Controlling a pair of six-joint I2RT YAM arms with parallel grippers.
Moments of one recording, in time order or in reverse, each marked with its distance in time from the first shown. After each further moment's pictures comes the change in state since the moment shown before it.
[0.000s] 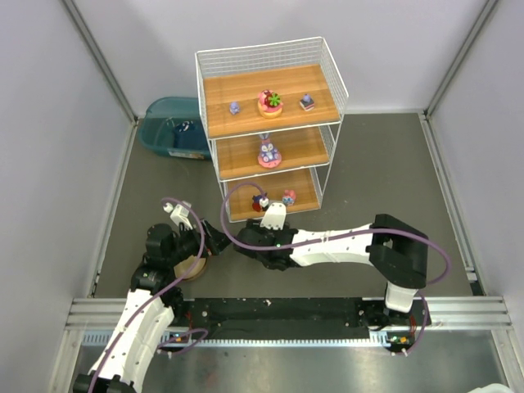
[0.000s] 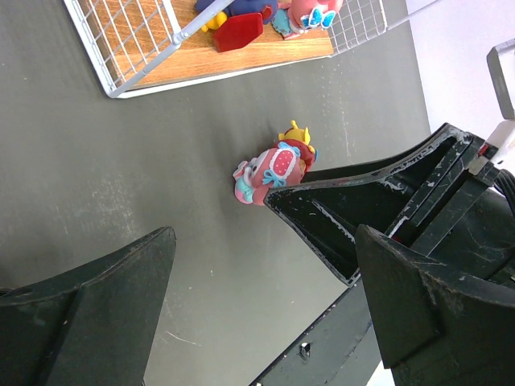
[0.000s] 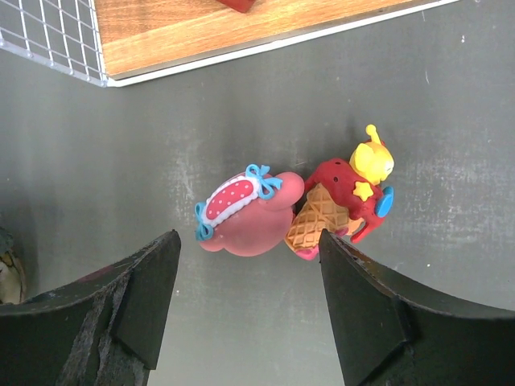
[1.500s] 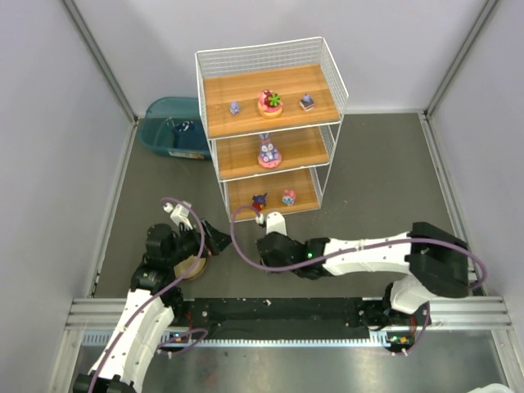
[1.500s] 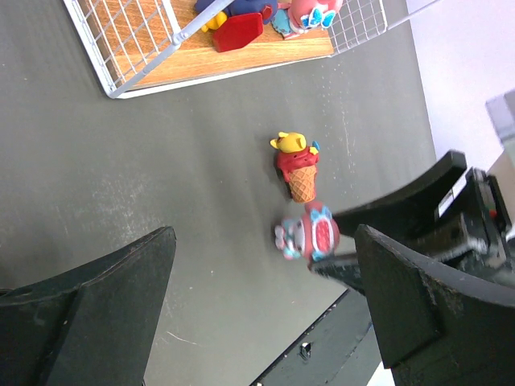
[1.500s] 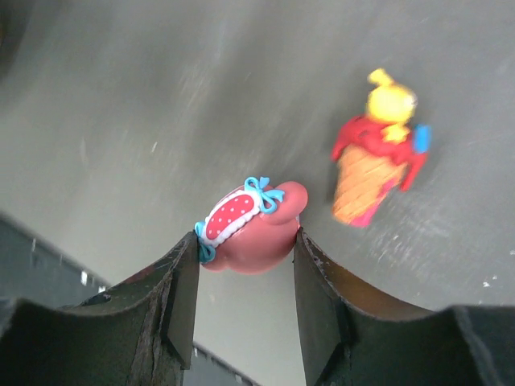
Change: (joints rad) left arm 0.000 0.000 0.000 0.000 0.000 0.002; right arm -0.001 -0.210 -0.250 0.206 -0.254 -0.451
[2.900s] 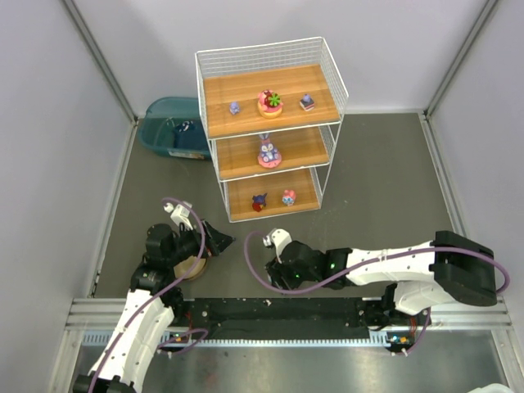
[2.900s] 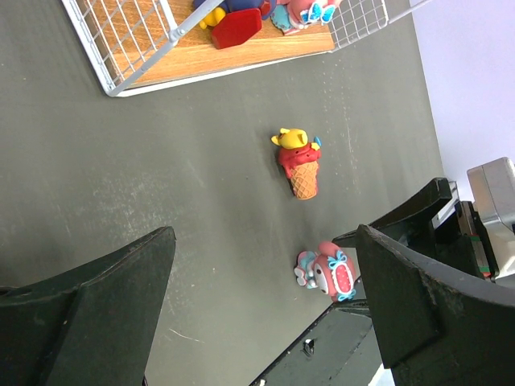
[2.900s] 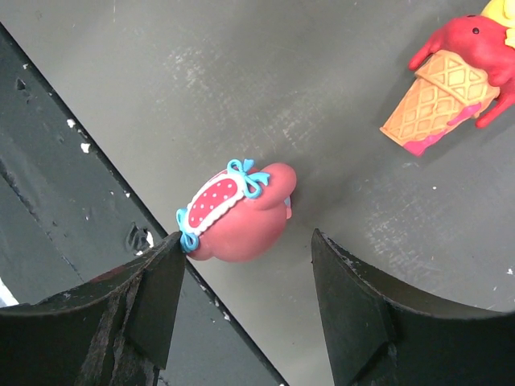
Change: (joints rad) left arm 0.000 -0.004 0.005 -0.014 0.006 0.020; right arm 0.009 -0.217 -0.283 0.142 -0.307 -0.306
